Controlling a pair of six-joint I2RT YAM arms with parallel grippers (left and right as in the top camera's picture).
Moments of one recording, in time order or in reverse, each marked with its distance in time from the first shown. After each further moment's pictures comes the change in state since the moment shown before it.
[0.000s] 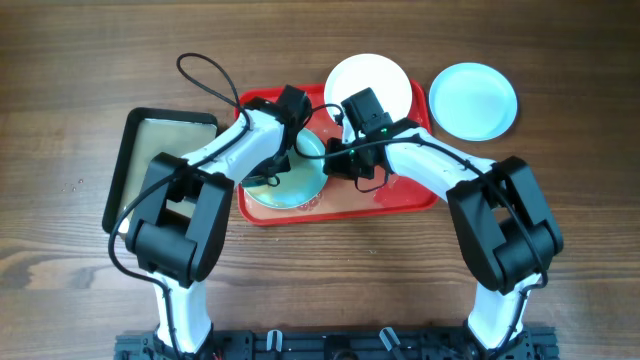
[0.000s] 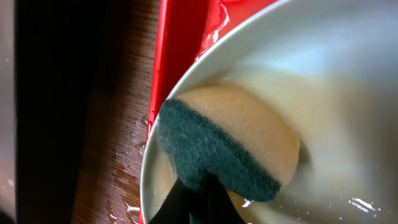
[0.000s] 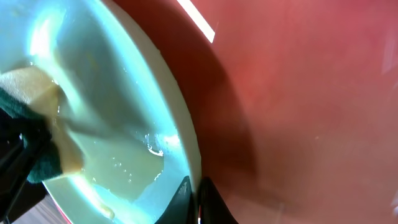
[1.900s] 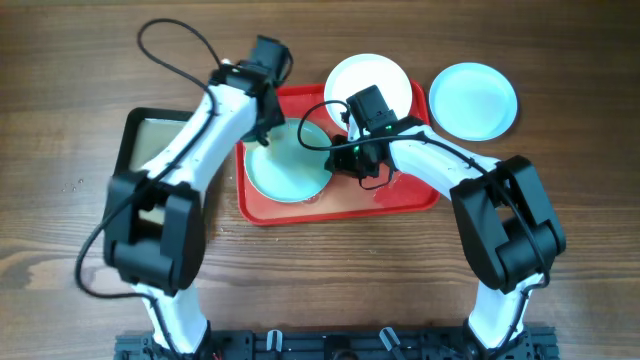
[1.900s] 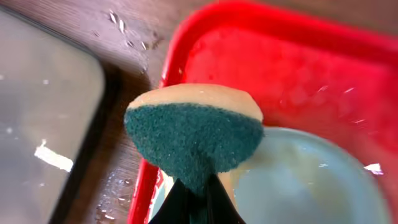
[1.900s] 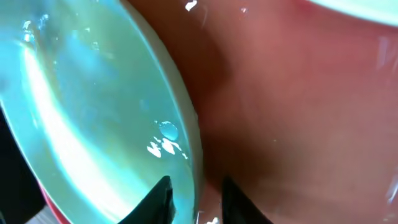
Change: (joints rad) left arm 0.104 -0.086 0.187 0.056 0.143 0.045; right arm -0.021 -0.001 0.005 -0.013 0.016 0.025
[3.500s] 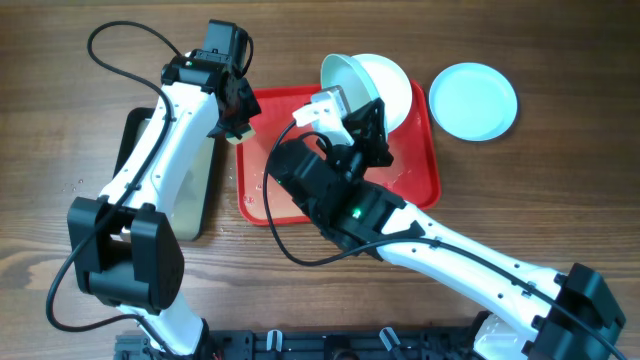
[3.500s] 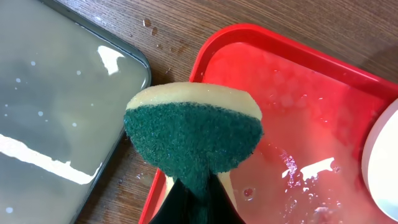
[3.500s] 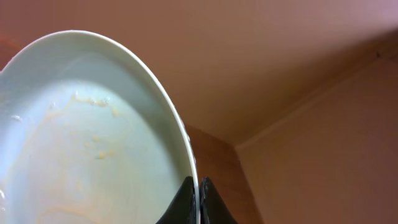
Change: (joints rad) left arm 0.108 -0.108 0.009 -0.071 0.130 0.002; right arm 0.493 -0.424 -0.018 0.140 1.775 -0.767
